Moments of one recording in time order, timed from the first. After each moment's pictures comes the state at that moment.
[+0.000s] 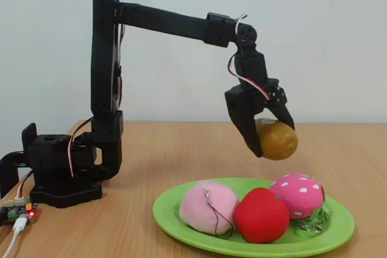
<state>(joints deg) 0.2 89.3 91.0 72.2 -26.7</state>
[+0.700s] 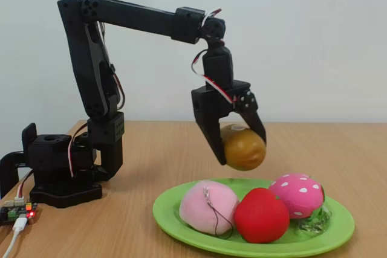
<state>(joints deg) 9.8 106.3 109.6 76.8 -31.7</state>
